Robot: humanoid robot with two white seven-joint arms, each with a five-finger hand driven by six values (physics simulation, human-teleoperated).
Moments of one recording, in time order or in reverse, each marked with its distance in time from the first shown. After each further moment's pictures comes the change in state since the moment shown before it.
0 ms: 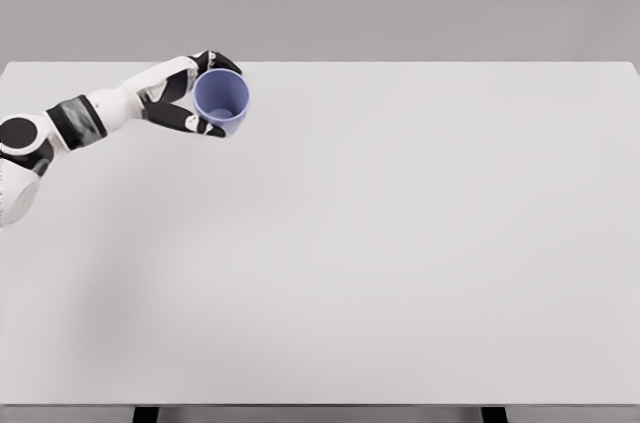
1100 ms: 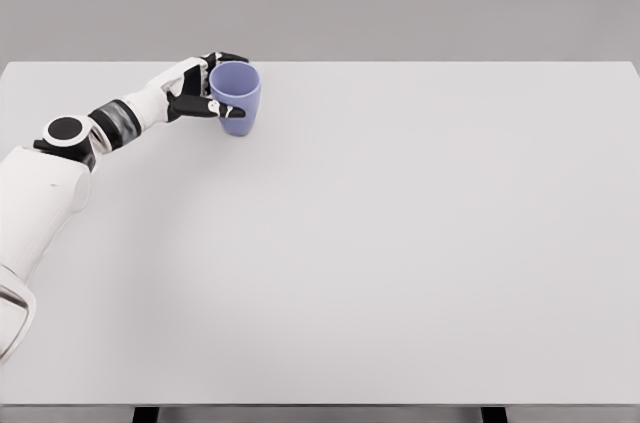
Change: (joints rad) left arm 0.000 -0.254 0.288 0.327 -0.113 0.215 0.001; right arm 0.000 0.000 0.000 0.000 0.000 0.000 0.000
